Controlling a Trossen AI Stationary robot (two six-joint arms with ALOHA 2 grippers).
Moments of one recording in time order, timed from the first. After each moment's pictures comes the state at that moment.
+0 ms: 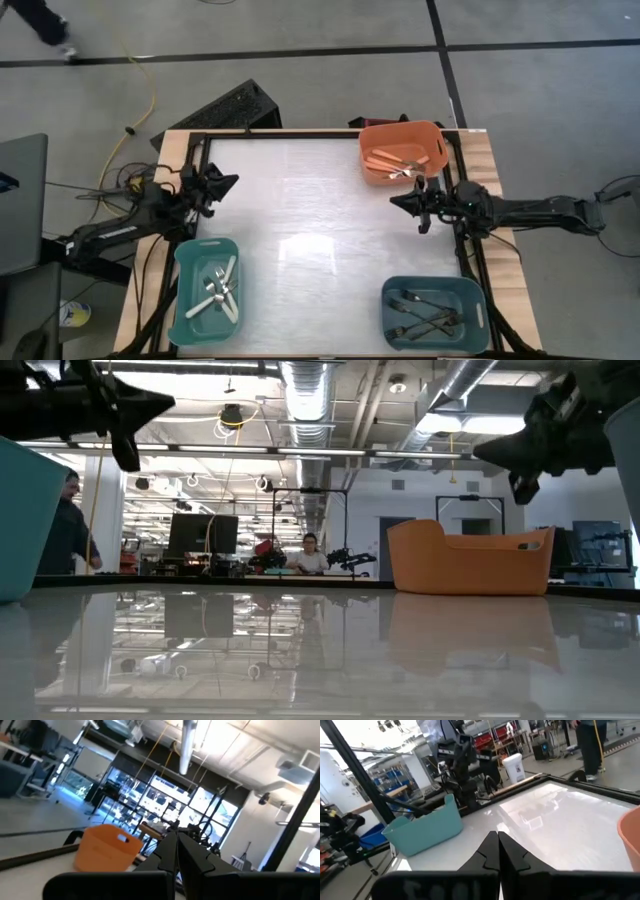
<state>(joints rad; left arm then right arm) 0.35 0.05 0.05 0.46 0.01 -0.57 -0.15 0.44 0.07 0.40 -0.03 0.38</state>
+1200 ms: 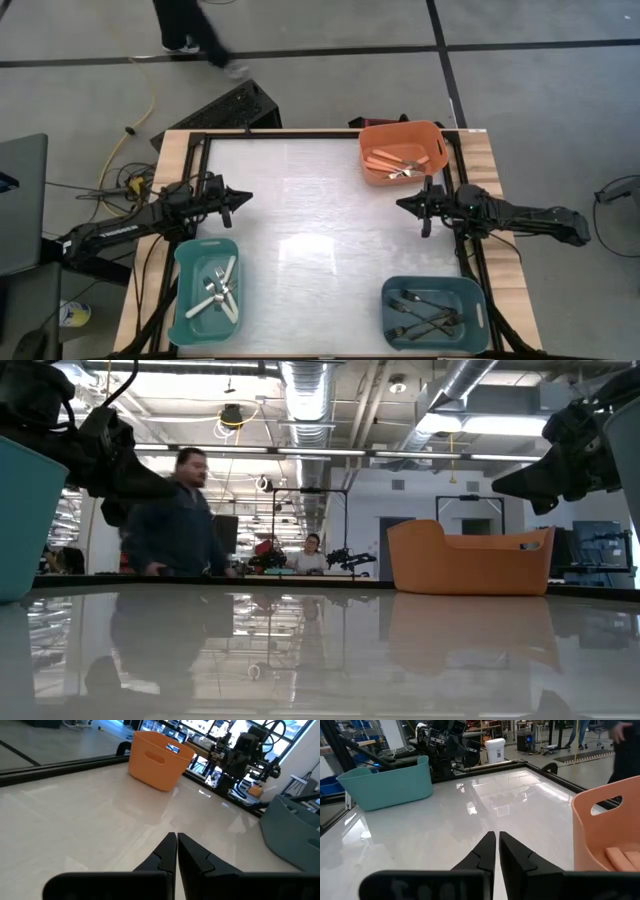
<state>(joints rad) 0.35 0.11 0.01 0.03 0.01 -0.43 -0.17 0.13 0.03 -0.04 0.02 0.13</state>
